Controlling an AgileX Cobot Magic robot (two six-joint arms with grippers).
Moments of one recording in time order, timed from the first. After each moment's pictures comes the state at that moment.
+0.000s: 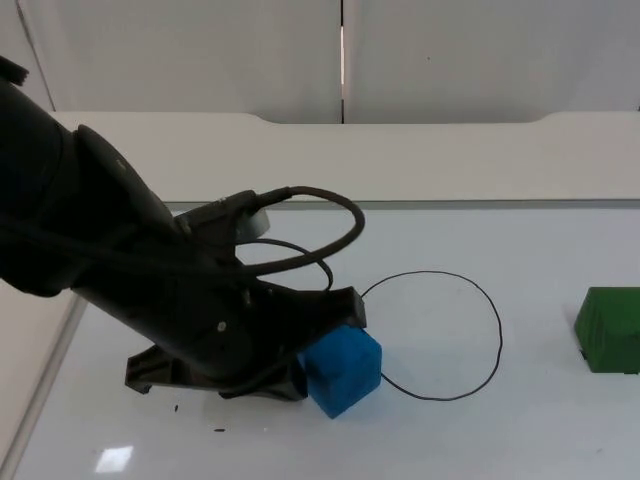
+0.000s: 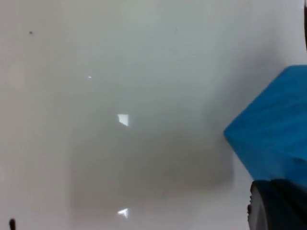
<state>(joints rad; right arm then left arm) 0.03 0.00 -0.52 -0.02 1.08 0.01 -0.60 1.86 -0.74 -1.16 0.21 0.44</state>
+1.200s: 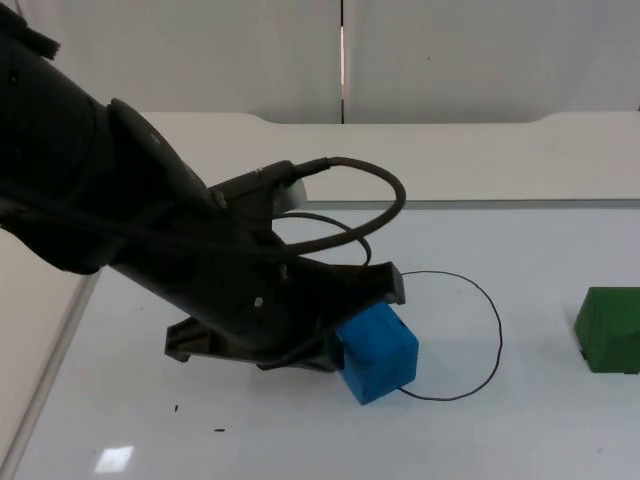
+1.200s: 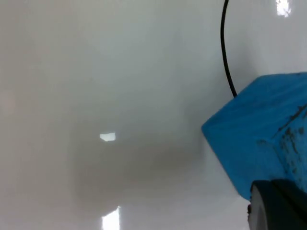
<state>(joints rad) 0.03 0.00 -0.52 -0.02 1.08 0.01 -0.64 1.86 -0.81 -1.17 0.20 0.47</state>
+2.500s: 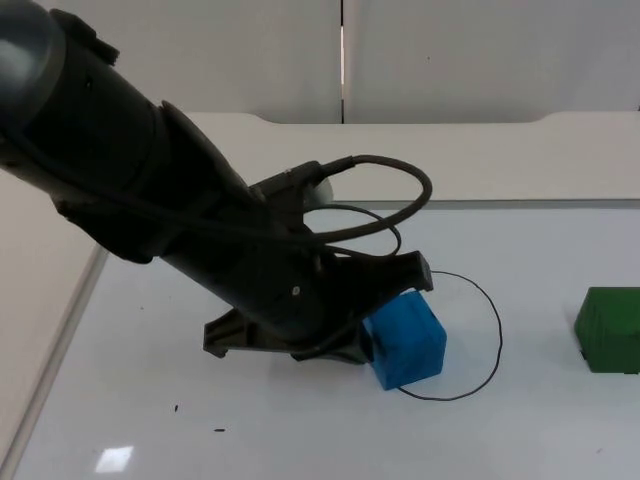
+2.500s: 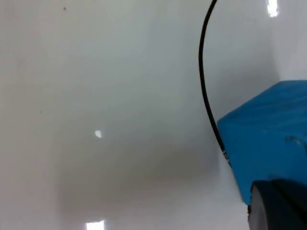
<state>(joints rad) 0.03 0.00 -0.52 -0.02 1.08 0.01 -0.65 1.96 -0.91 -1.21 0.23 0.47</state>
